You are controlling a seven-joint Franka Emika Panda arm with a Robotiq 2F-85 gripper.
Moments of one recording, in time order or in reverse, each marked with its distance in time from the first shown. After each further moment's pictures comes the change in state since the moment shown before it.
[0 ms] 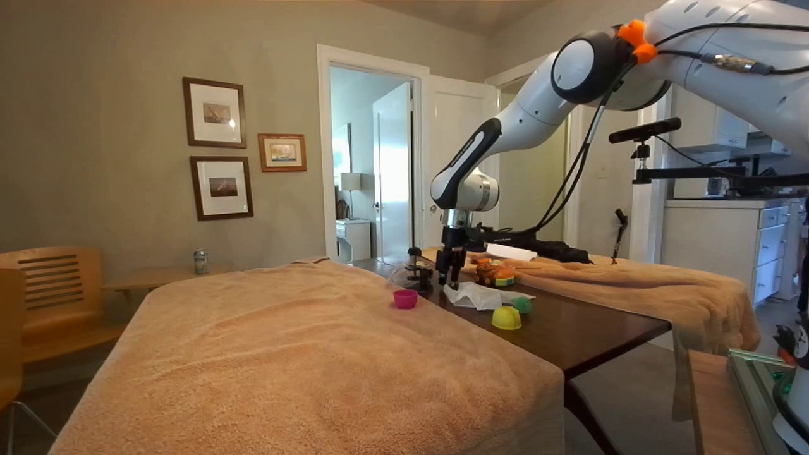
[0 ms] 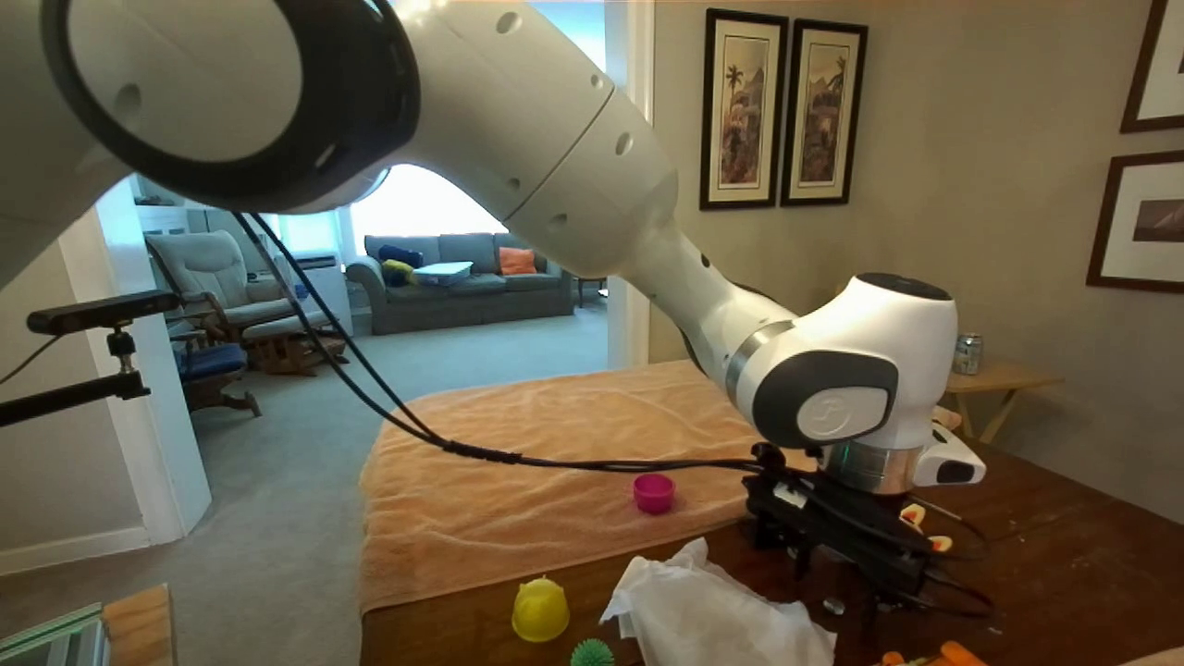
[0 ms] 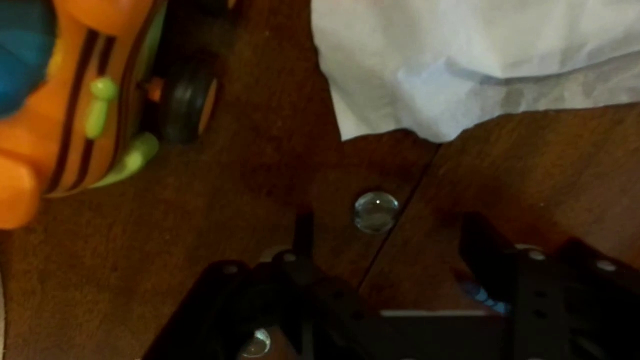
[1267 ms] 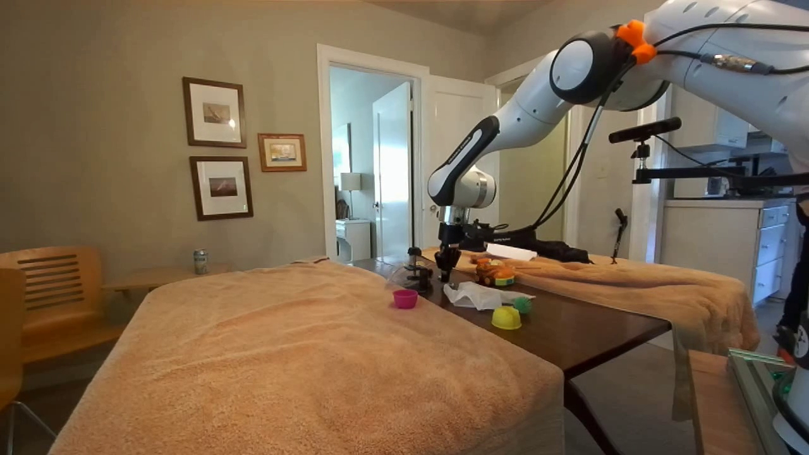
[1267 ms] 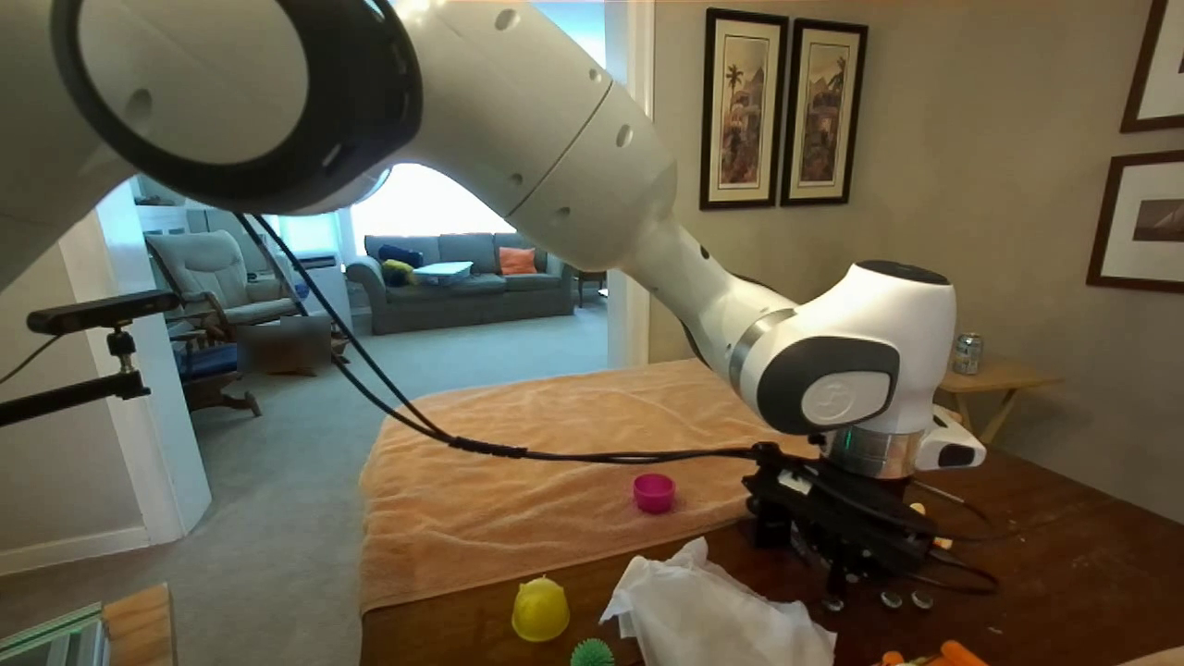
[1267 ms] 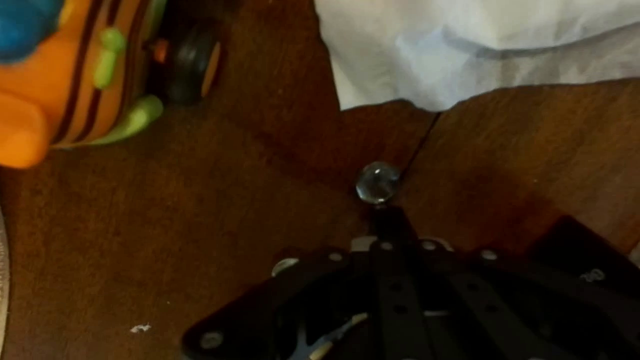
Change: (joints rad) arm 0.011 0.003 -0.003 0.030 -0.010 -0.015 0.000
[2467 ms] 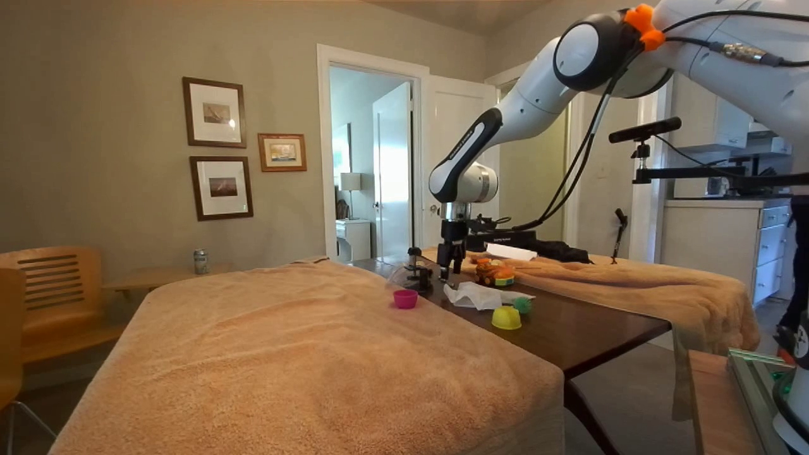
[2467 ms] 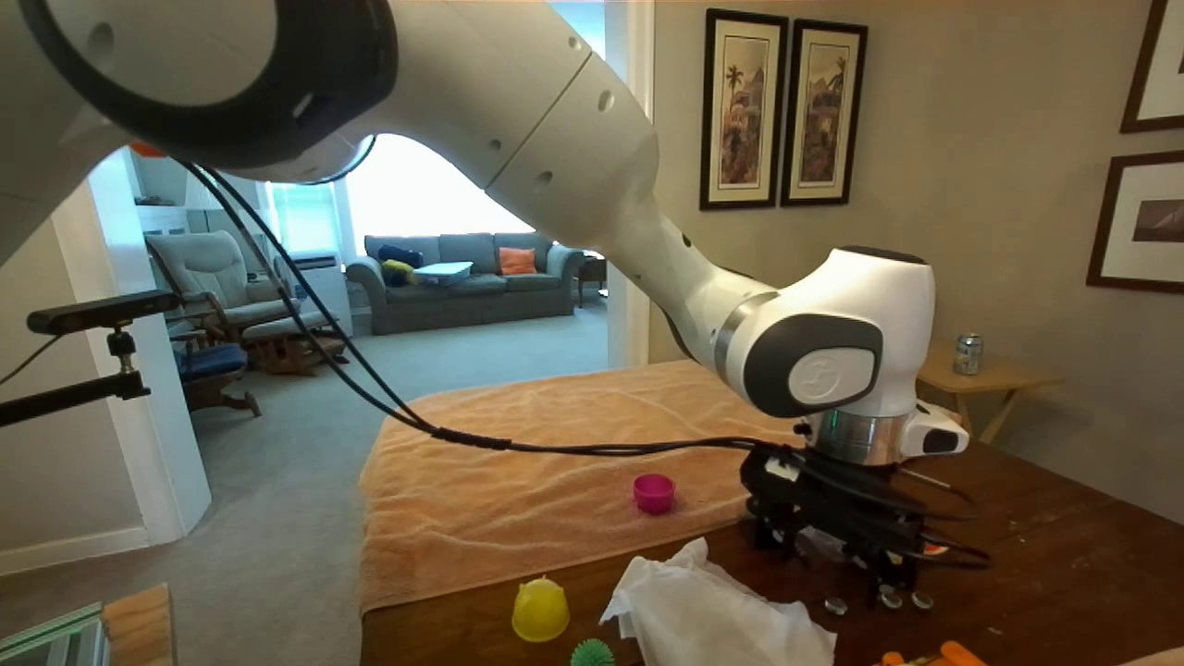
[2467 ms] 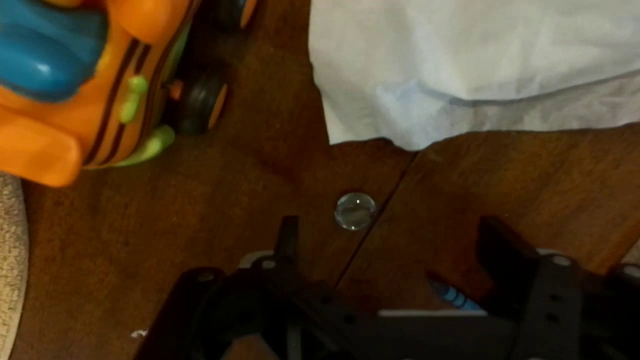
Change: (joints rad) arm 0.027 -0.065 -0.026 -0.078 -0.048 -0.016 0.000
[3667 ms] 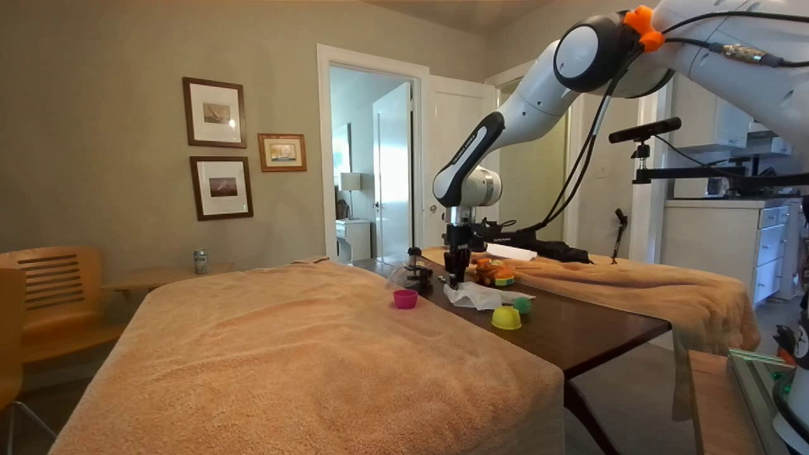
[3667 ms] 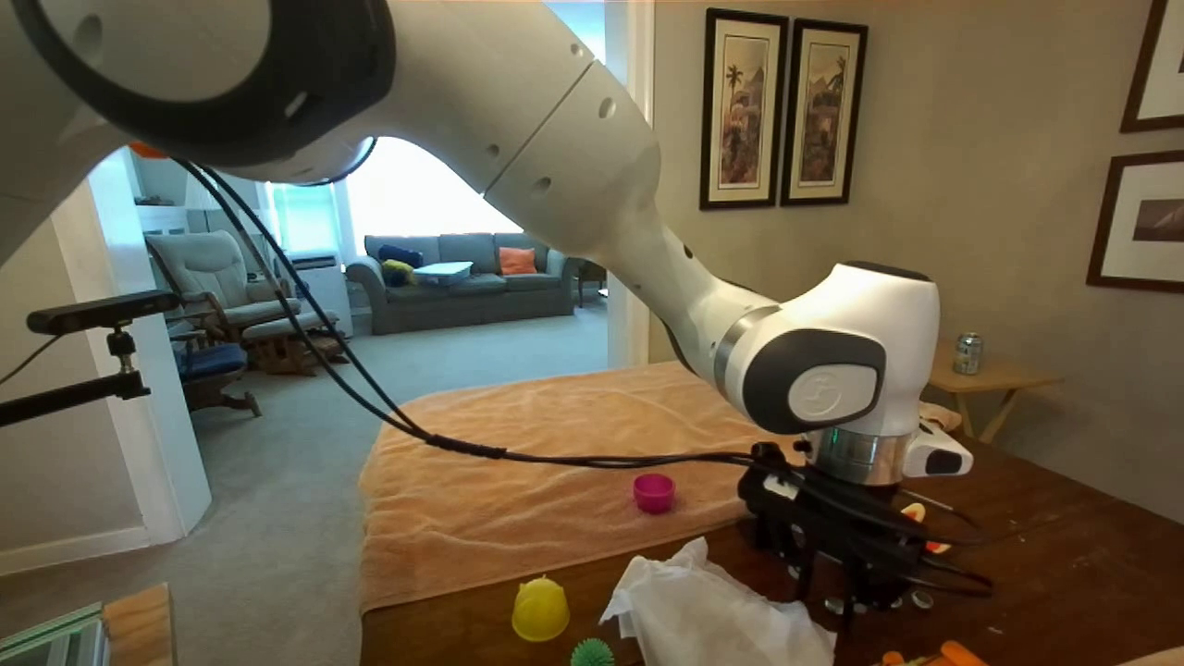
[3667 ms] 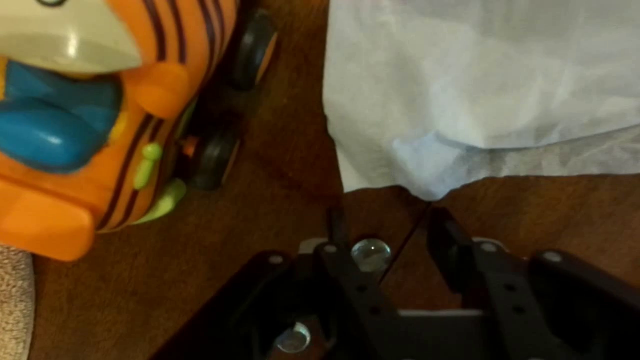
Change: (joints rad) arm -0.003 0.002 -0.016 -0.026 -0.003 0.000 0.000
